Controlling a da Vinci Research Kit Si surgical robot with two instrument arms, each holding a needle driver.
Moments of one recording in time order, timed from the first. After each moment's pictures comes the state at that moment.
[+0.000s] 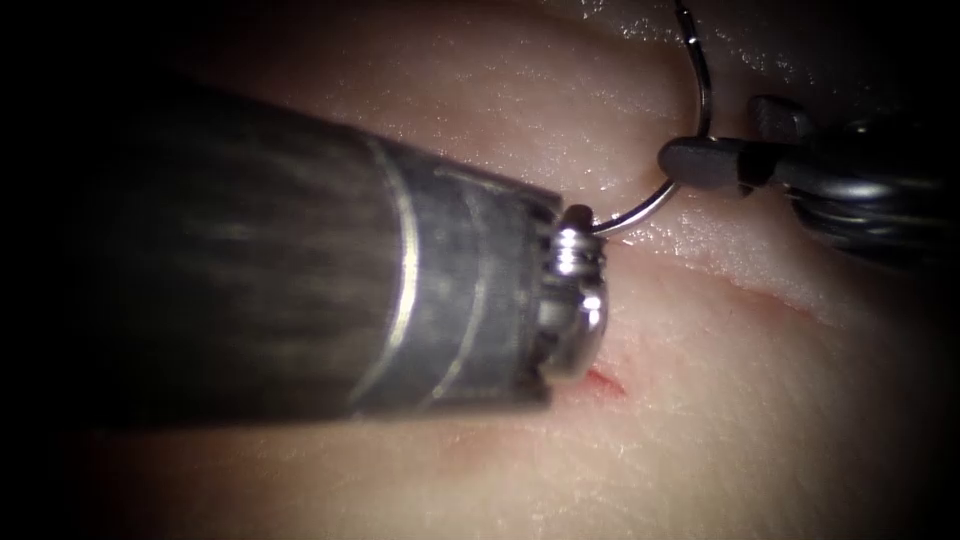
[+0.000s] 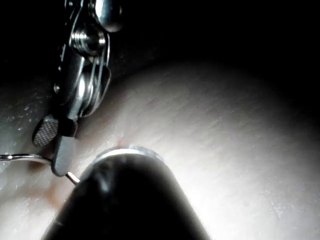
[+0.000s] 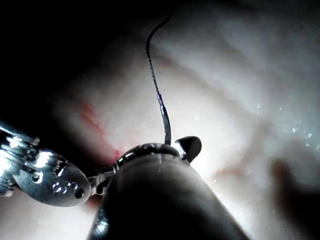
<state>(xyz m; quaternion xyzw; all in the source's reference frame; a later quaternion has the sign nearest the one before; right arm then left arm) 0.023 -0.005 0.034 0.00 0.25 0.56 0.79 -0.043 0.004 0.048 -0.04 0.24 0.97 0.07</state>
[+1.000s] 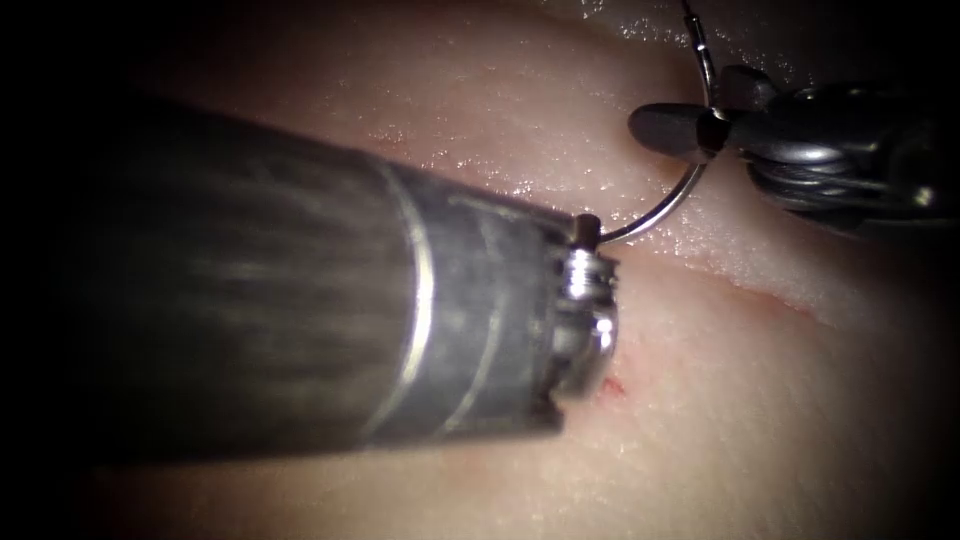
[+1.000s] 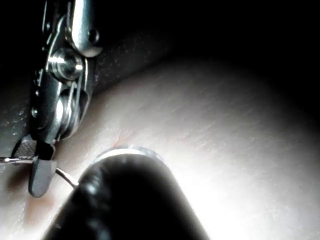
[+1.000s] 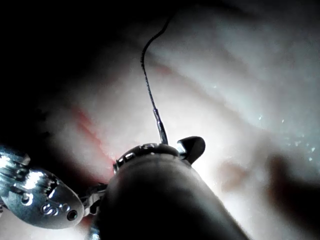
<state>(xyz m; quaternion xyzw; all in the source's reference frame) 0.025 -0.004 0.035 -0.02 0.23 0.57 0.79 -0.044 0.003 0.047 -0.04 0.24 0.97 0.06</state>
